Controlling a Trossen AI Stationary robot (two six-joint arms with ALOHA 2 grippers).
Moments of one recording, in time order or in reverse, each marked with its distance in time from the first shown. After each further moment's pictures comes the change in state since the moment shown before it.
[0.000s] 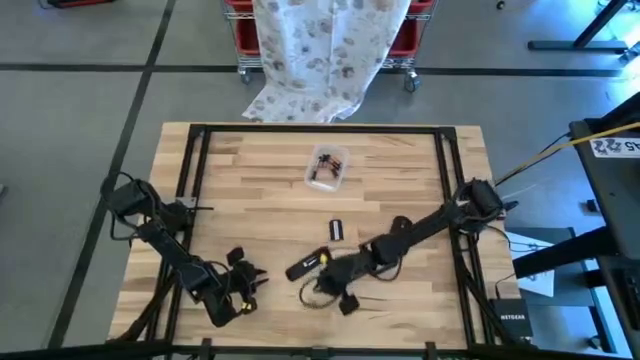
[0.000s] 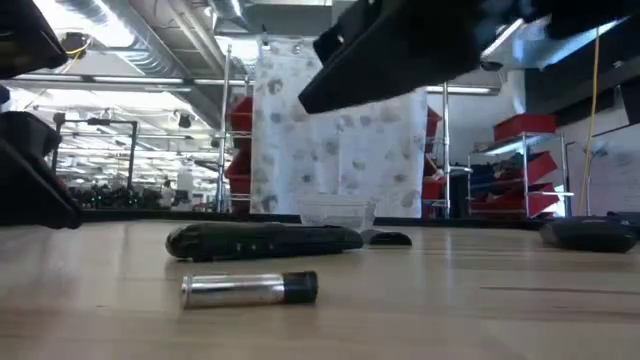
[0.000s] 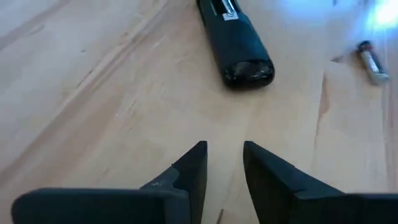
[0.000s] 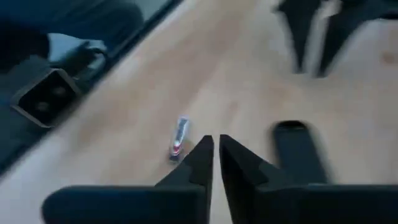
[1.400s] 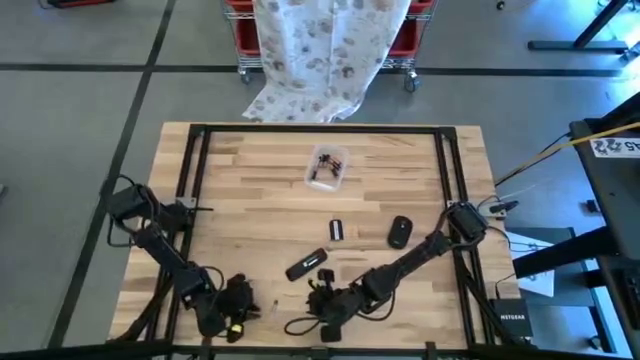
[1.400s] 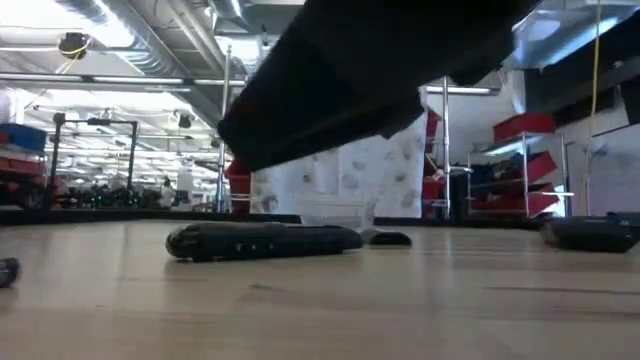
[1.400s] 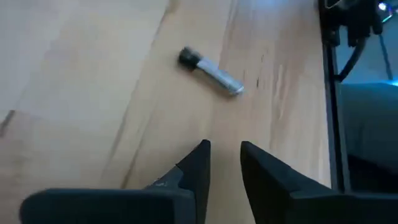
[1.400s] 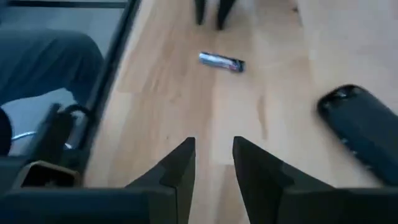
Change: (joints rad) left arm -0.085 0.054 0.001 0.305 0.330 -0.019; right arm 0.111 0.174 0.214 -0.104 0.324 0.470
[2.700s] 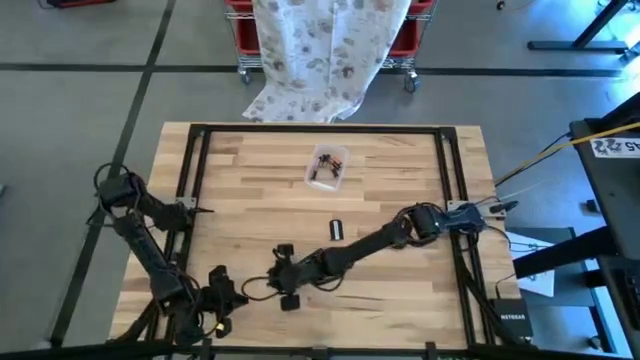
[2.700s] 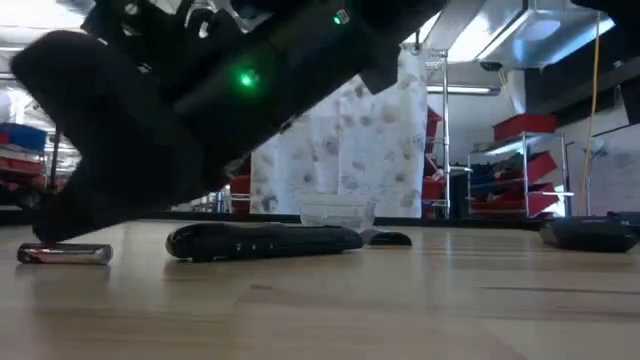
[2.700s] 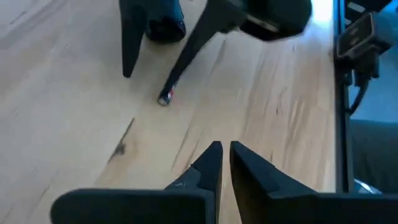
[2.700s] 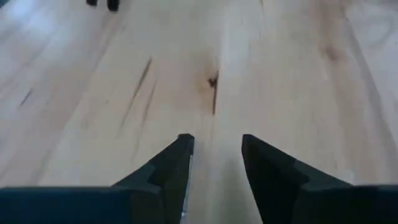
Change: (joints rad) left arm -0.126 -0.144 0.099 -0.494 -0.258 -0.238; right arm -0.229 0.341 0.367 0.051 -0.062 -0.341
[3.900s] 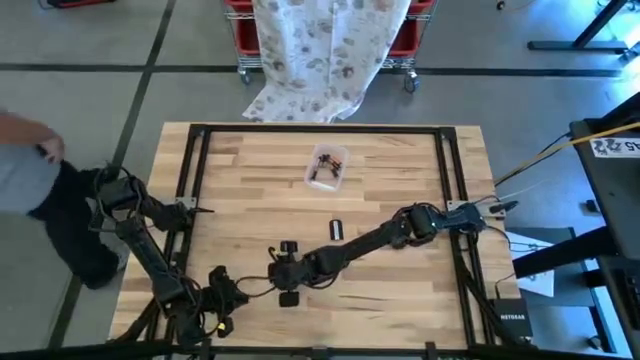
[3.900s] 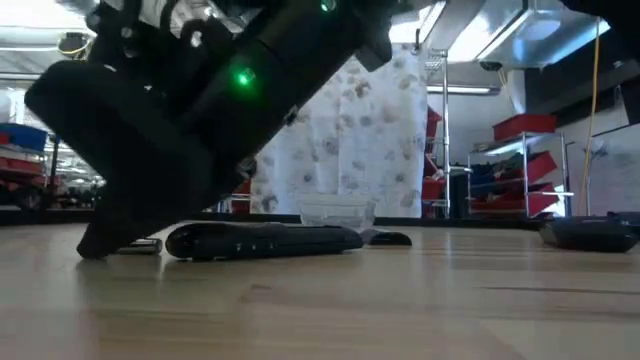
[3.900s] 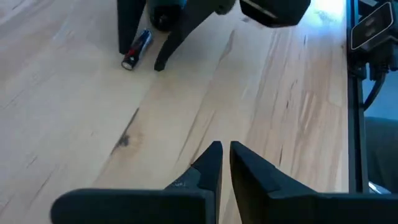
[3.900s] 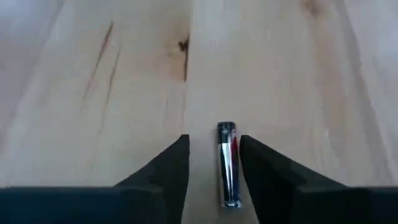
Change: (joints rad) left arm -0.001 0.016 0.000 -0.001 0.011 -0.017; right arm -0.026 0.010 0.076 -0.254 0.006 0.108
